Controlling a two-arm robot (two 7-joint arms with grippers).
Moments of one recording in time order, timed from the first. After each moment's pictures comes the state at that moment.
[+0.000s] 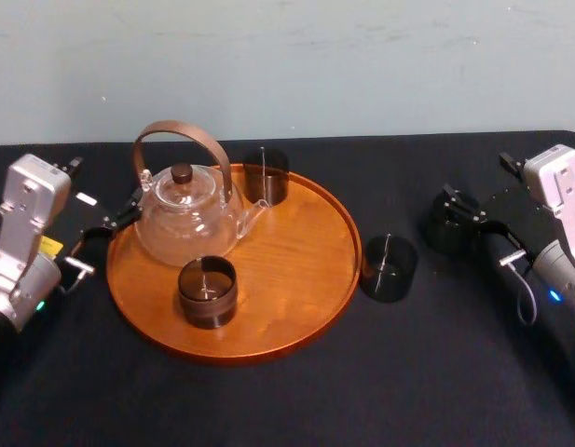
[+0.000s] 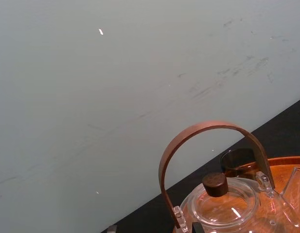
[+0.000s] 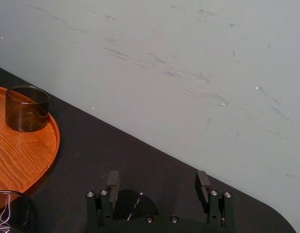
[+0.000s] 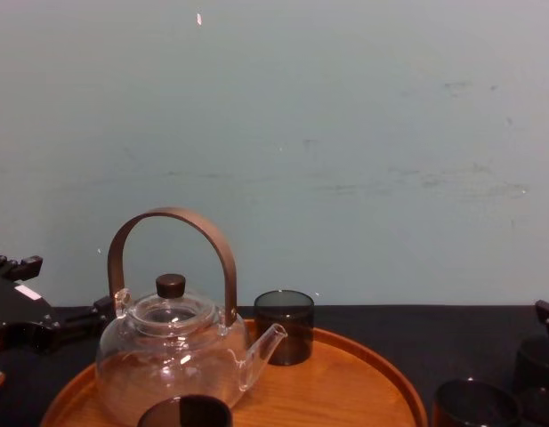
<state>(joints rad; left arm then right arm) -0.20 0.60 0.45 -1.41 -0.25 -0.12 0.03 0.20 0.60 -0.45 -1.41 0.25 -0.12 -0.03</state>
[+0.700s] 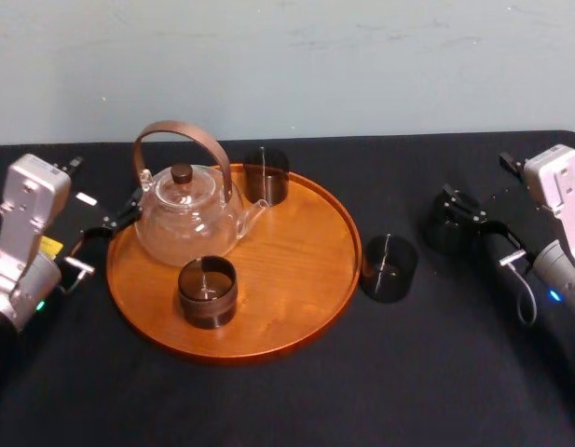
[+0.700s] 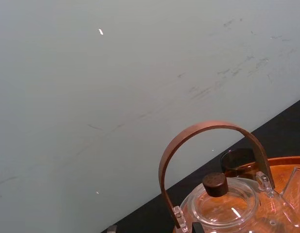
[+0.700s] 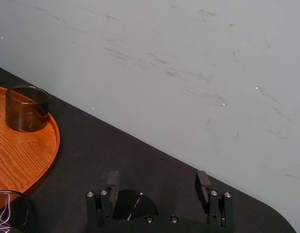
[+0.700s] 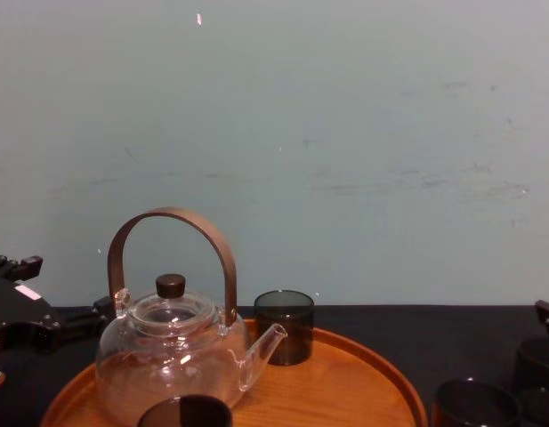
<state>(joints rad) -0.20 0.60 0.45 -1.41 -0.25 -0.12 0.03 0.20 0.60 -0.45 -1.41 0.25 -0.12 -0.03</state>
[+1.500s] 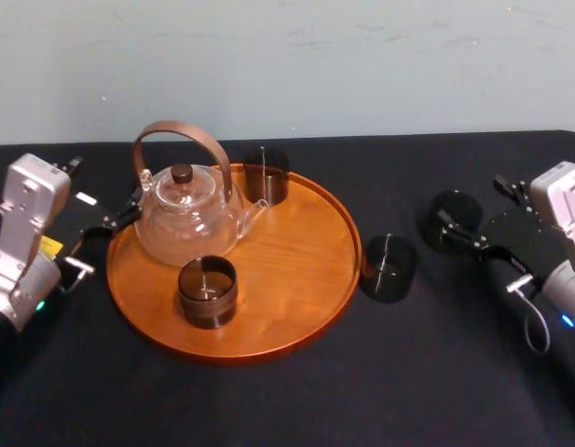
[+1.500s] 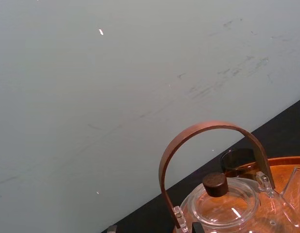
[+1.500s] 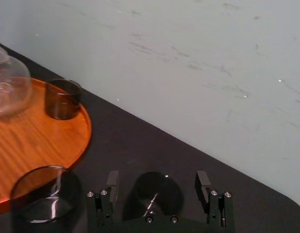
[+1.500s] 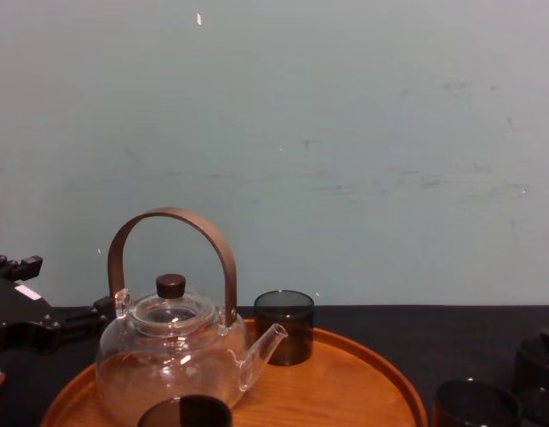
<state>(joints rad) -0.20 0.60 0.45 -1.41 -0.25 -0.12 0.03 0.09 0.65 -0.40 -1.55 0.28 -0.05 0.04</state>
